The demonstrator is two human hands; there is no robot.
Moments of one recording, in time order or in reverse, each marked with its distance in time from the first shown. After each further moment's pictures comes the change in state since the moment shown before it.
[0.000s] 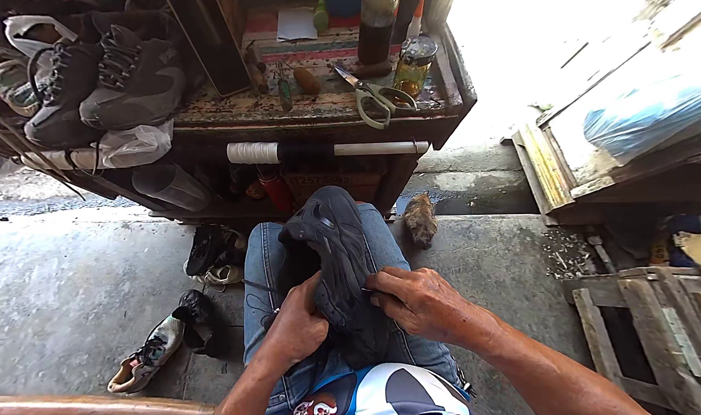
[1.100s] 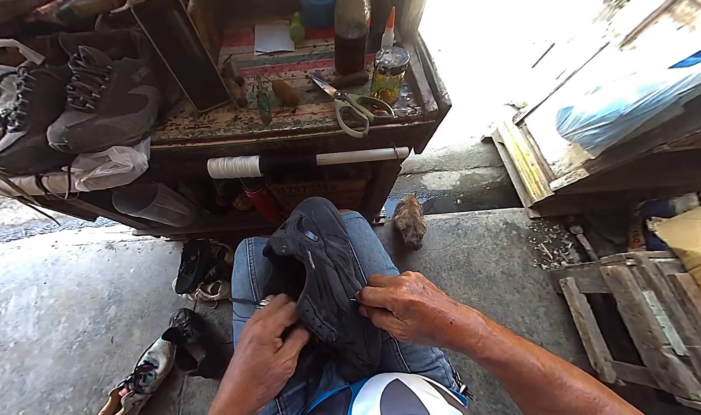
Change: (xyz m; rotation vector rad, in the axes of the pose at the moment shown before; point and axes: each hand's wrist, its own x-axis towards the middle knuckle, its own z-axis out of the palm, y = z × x) left_hand -0.018 -0.008 -0.028 0.349 0.110 0.204; right_hand 0.006 -0.001 -0.004 0.006 -0.041 -0.027
